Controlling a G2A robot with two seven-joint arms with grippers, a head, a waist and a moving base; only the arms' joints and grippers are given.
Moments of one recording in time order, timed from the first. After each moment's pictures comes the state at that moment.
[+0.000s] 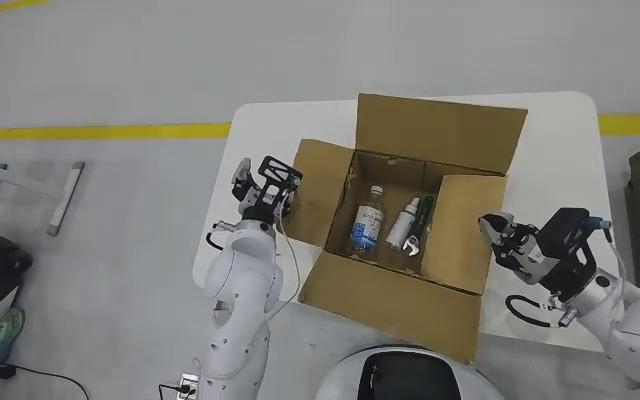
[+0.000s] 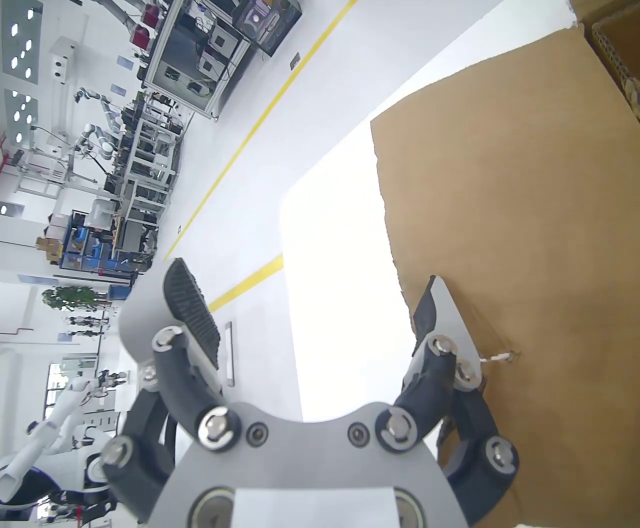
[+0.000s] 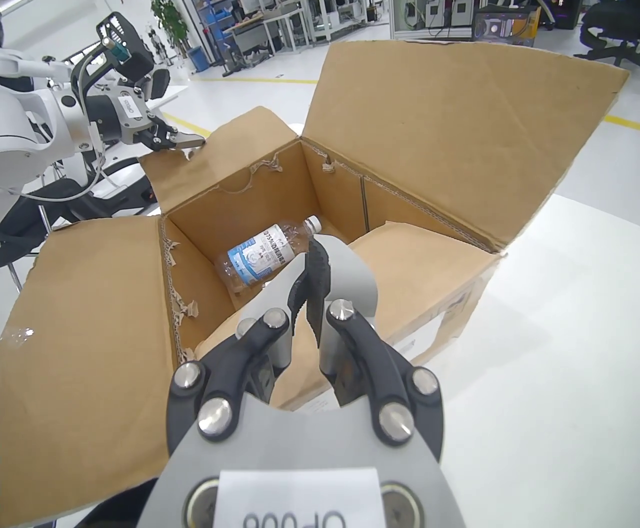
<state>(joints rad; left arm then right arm) 1.09 -1.49 -1.35 -1.84 2.14 -0.29 -0.61 -1.70 -1.09 1.77 -2.17 -0.84 -0.49 0.35</state>
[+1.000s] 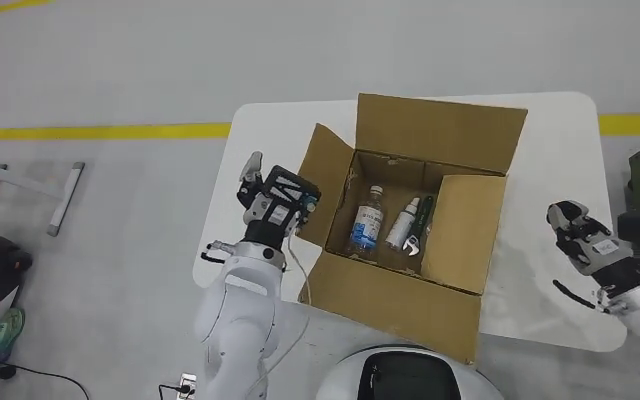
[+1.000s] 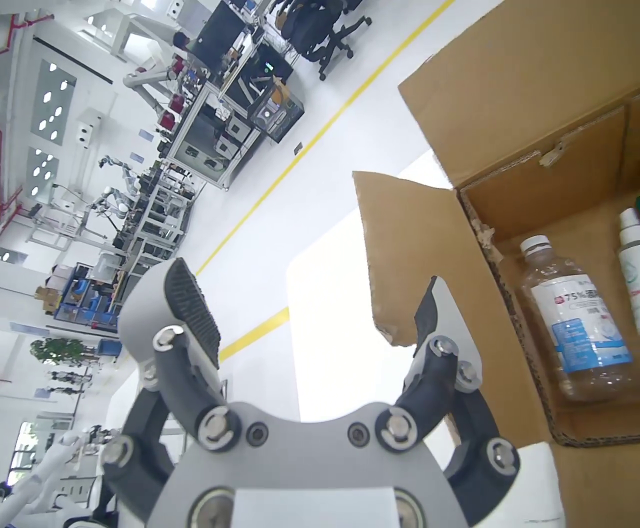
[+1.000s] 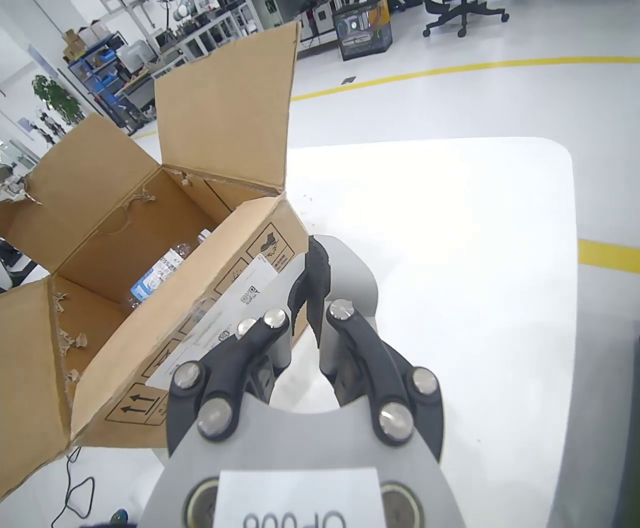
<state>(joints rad) 1.21 -1.48 -1.27 -2.18 2.08 -0.36 -0.59 -1.77 -1.10 1.90 -2.05 -0.75 -0.31 0.22</state>
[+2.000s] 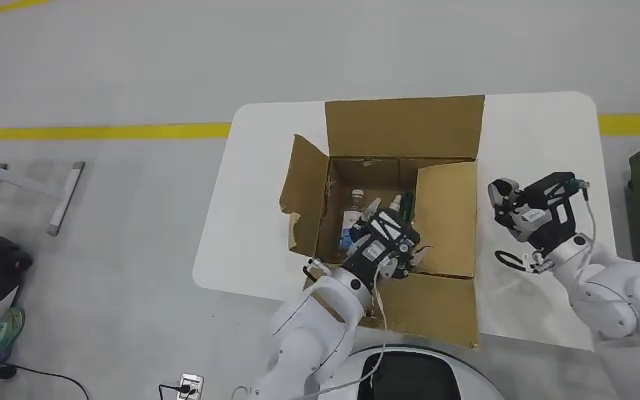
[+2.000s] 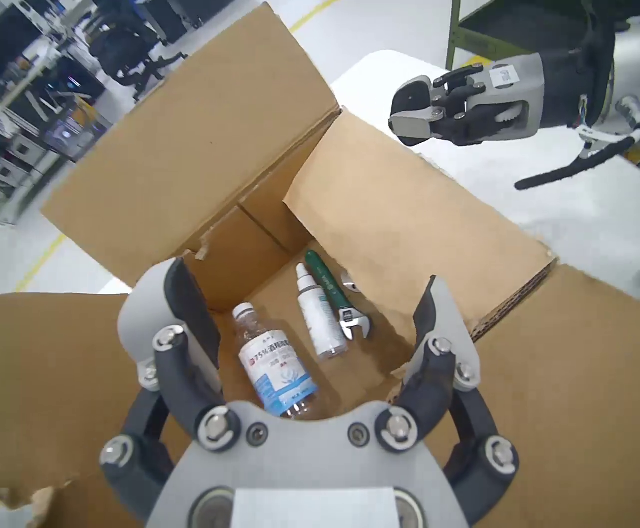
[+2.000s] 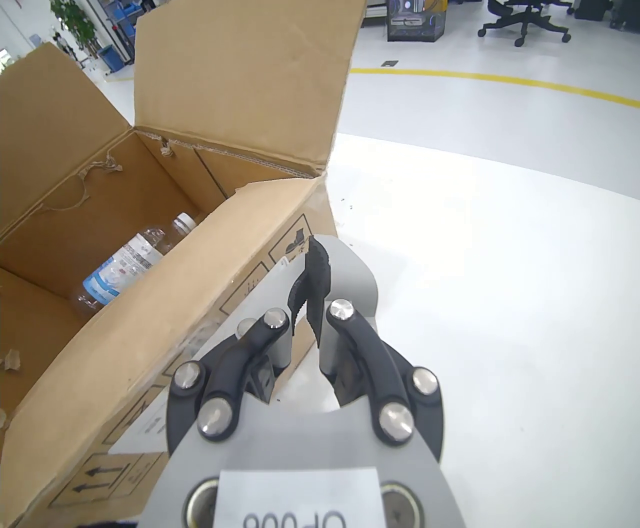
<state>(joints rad) 1.22 -1.52 -1.00 -2.02 1.62 -0.33 -0.65 -1.49 -1.10 1.68 -1.90 -0.94 -0.32 0.27</state>
